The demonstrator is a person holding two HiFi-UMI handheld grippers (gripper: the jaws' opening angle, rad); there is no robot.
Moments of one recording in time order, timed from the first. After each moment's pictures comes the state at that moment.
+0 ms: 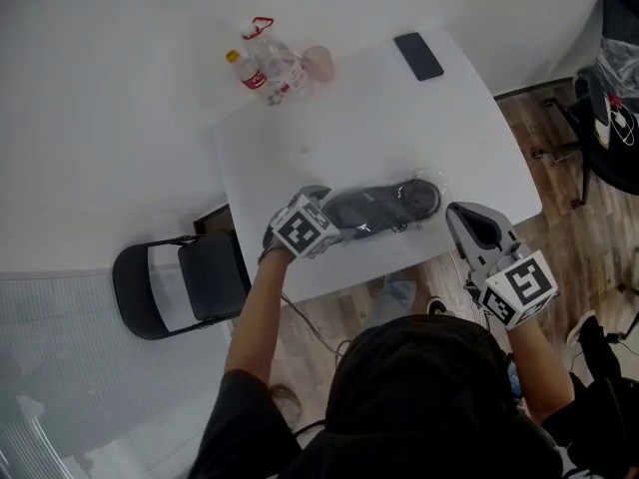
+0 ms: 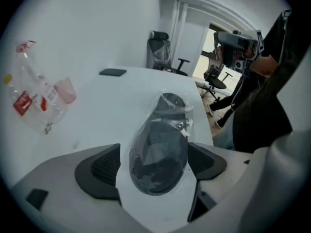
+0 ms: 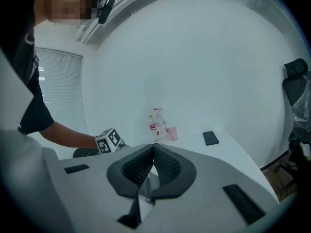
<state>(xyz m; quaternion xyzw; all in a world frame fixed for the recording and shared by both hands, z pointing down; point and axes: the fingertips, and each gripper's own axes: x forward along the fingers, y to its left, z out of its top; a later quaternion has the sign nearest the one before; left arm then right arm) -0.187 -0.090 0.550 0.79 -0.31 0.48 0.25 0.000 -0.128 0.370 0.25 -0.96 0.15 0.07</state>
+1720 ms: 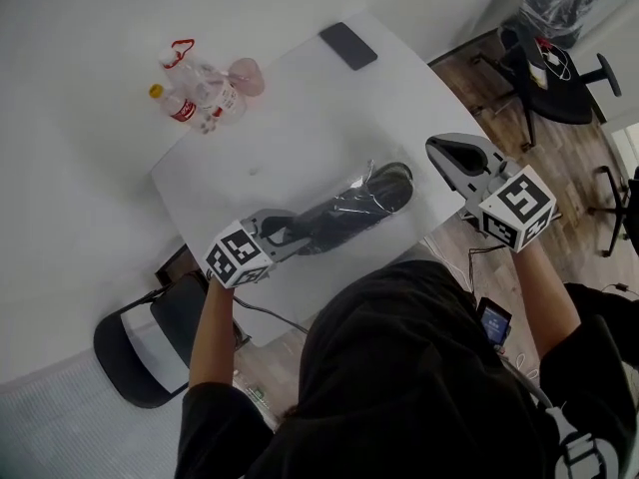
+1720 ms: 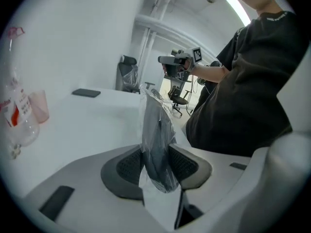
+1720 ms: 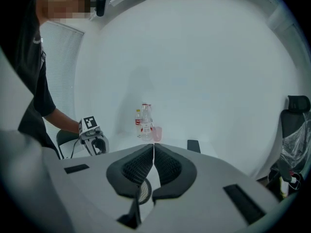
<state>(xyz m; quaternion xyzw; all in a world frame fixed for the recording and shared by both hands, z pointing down) -0.210 -0.087 0.525 0.91 -0.14 0.33 0.19 -0.012 -0.211 0.369 0.29 -0.94 0.06 0.15</state>
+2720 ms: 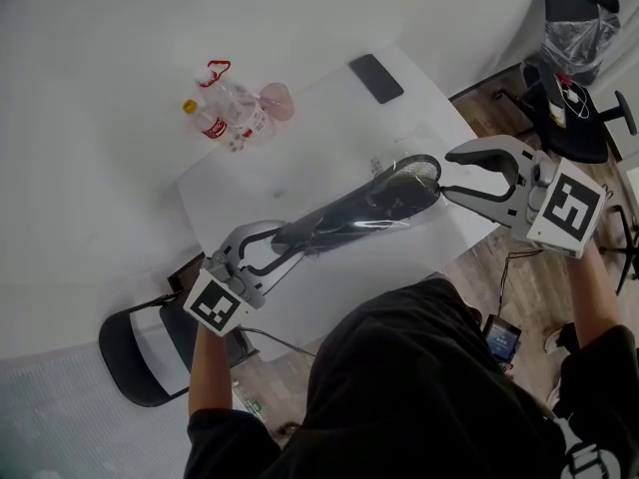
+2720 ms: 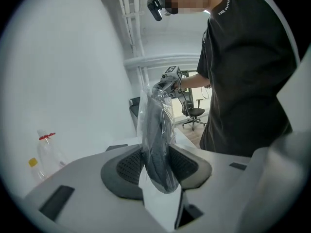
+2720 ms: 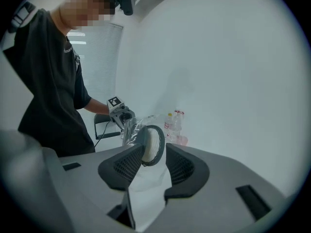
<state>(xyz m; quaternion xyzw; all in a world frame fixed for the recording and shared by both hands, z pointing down) -0.220 -0.112 0.365 0.94 -0.25 0.23 -0.06 -0.038 -0.192 0.279 0.07 -0.97 -0.04 0.21</state>
